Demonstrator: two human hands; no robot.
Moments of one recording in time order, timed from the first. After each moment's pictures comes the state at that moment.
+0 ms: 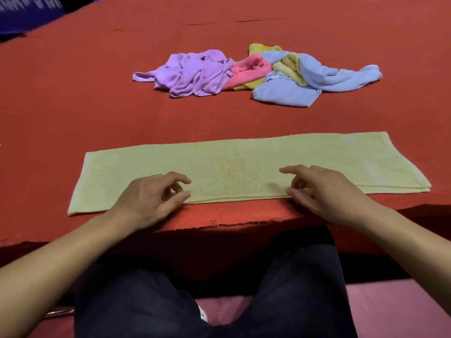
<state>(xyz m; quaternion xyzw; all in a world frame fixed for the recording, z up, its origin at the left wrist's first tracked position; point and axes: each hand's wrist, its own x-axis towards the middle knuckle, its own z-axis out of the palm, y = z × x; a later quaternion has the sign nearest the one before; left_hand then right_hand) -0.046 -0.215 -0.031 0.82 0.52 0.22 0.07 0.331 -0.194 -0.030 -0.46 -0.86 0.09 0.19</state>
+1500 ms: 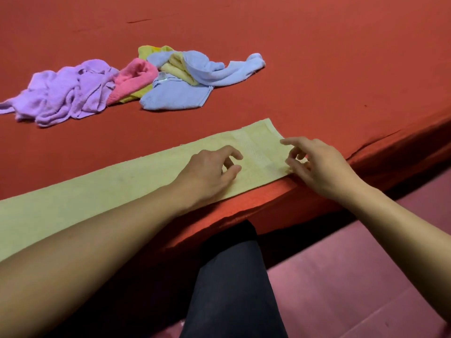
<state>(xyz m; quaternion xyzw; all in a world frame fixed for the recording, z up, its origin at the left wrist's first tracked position) 0.264 -0.129 -0.020 0.87 0.41 0.15 0.22 0.519 -0.209 -0.035 -0.64 -0.71 0.04 0.29</state>
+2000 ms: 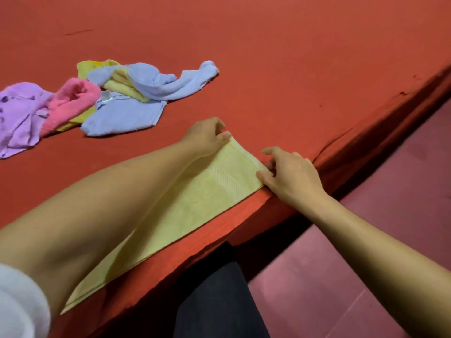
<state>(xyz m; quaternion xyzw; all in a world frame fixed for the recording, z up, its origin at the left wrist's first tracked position) 0.395 0.008 -0.033 0.88 0.41 0.13 0.22 0.526 -0.196 -0.044 -0.81 -0.55 0.03 0.21</state>
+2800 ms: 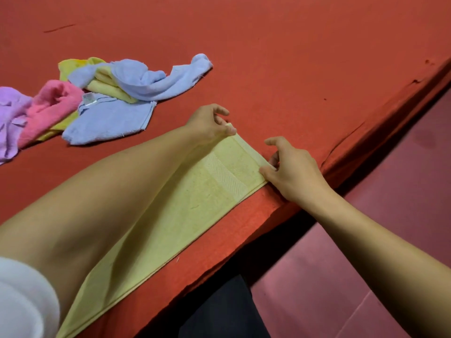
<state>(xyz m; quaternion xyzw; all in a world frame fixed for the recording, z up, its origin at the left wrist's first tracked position) 0.432 0.043 -0.038 0.79 0.40 0.18 0.42 0.537 -0.174 -0.039 -0.80 -0.52 0.11 0.28</state>
